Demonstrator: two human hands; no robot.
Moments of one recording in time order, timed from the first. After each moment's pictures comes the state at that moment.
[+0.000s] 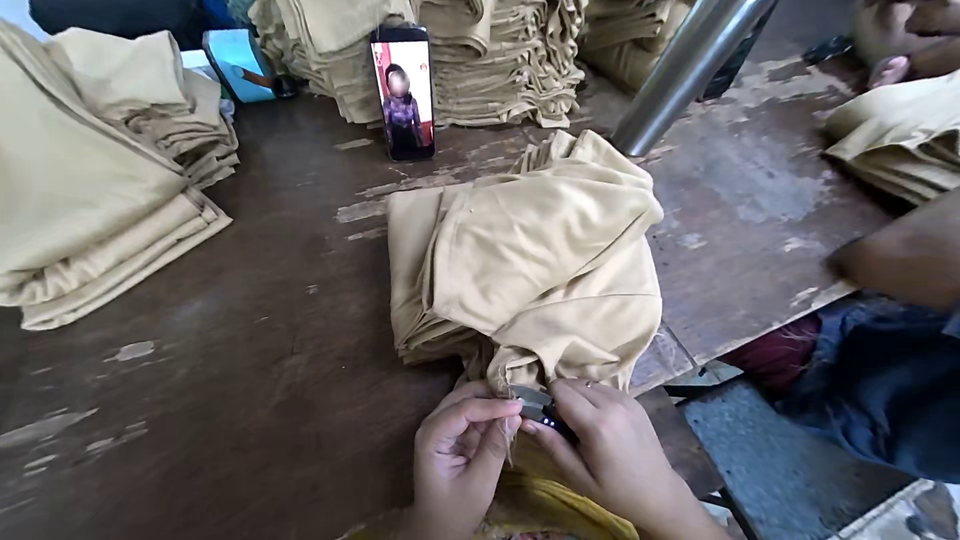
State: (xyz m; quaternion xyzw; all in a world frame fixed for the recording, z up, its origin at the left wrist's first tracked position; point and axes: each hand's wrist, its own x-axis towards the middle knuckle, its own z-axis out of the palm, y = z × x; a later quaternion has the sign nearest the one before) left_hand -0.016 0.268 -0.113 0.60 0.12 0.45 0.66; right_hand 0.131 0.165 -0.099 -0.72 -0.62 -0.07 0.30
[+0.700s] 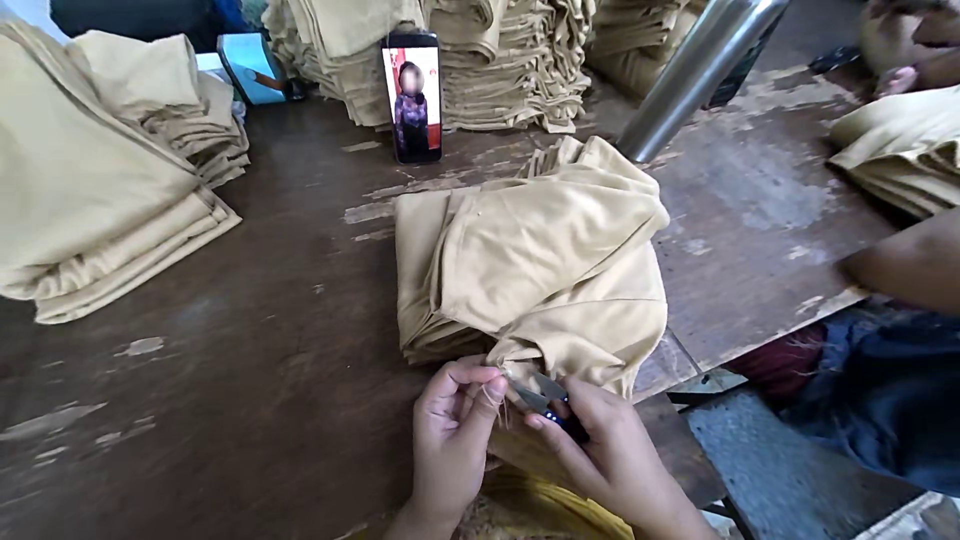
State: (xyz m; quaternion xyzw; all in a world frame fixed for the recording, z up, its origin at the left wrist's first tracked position) left_hand -0.002 0.280 -0.109 0.51 0.15 0.46 0.71; right_hand 0.131 0.167 -0.107 -0.70 -0.59 0.02 0.41
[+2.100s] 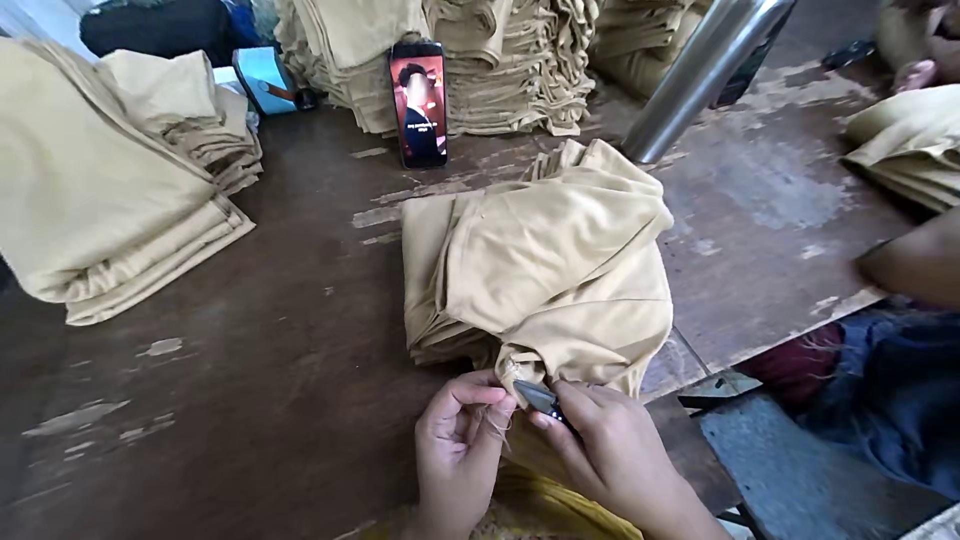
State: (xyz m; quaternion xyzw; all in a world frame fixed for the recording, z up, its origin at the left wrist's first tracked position) left_hand -0.011 0.272 -0.107 0.56 0.14 0.48 0.66; right_hand 0.128 0.172 -0.098 -0.72 -0.61 -0.06 0.32
